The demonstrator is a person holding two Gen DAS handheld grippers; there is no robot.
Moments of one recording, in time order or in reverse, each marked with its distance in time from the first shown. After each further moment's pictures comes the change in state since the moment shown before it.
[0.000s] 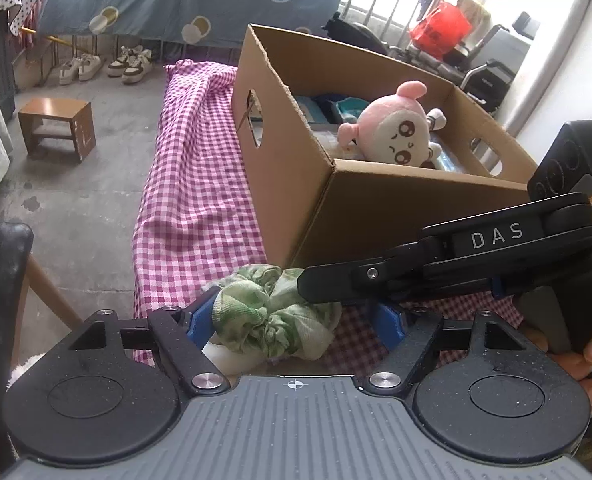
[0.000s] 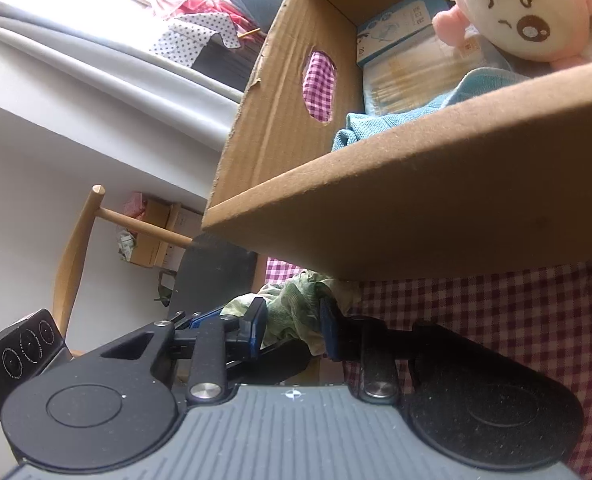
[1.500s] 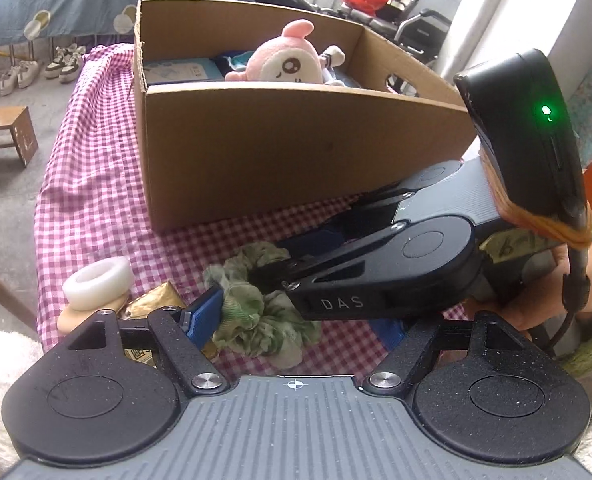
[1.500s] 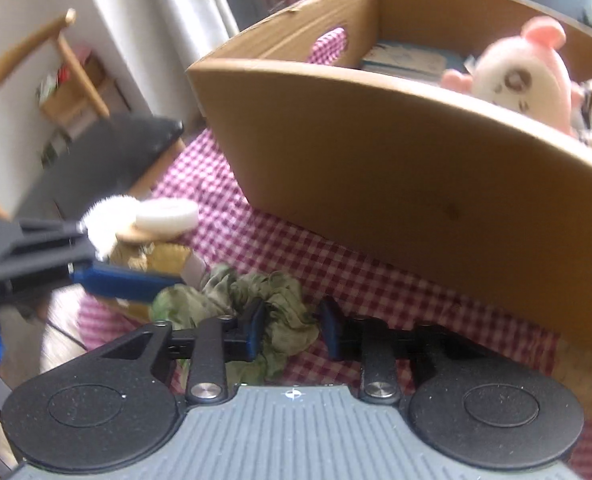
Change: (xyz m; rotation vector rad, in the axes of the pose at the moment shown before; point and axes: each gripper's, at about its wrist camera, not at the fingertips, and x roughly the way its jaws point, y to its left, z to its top) left arm 0.005 -0.069 -0.037 0.130 0.083 -0.113; right arm -0.013 0.022 -0.044 -0.588 0.081 -0.456
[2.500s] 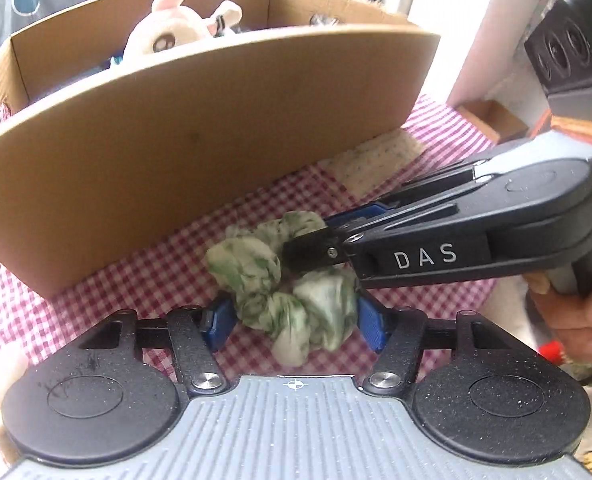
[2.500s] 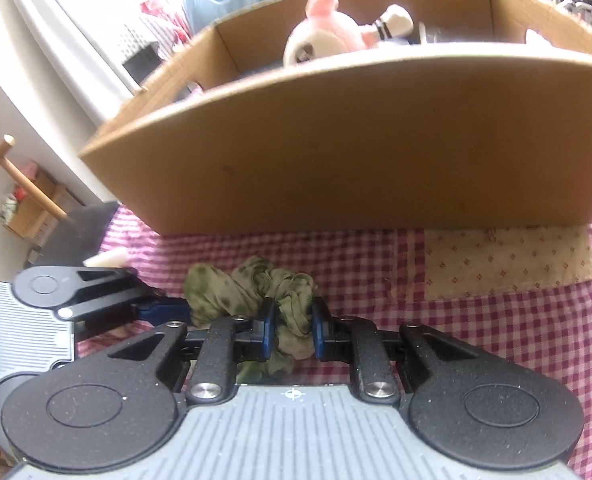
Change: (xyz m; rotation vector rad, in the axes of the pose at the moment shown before) left arm 0.074 -0.069 0.018 0.241 0.107 -0.004; right arm -0.066 -0.082 -0.063 0.376 -0.158 -0.009
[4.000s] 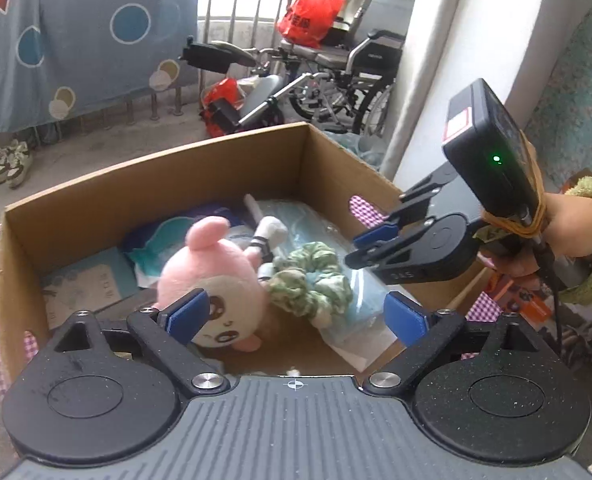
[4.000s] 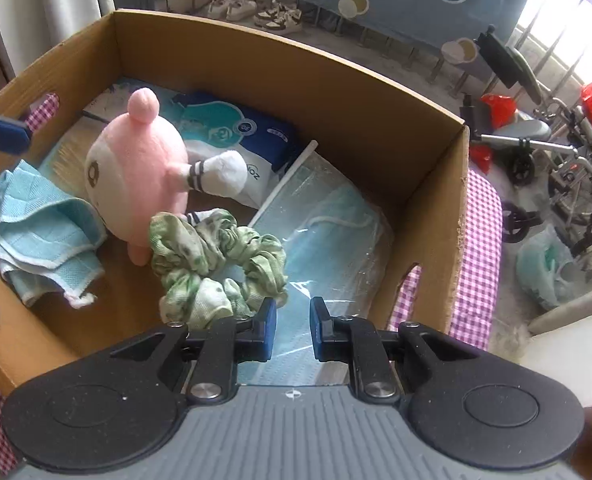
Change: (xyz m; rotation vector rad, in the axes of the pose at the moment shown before) left arm -0.032 0.050 0.151 -0.030 -0.184 -0.022; right arm 0.040 -0.072 0.177 -0.450 0.191 -0.352
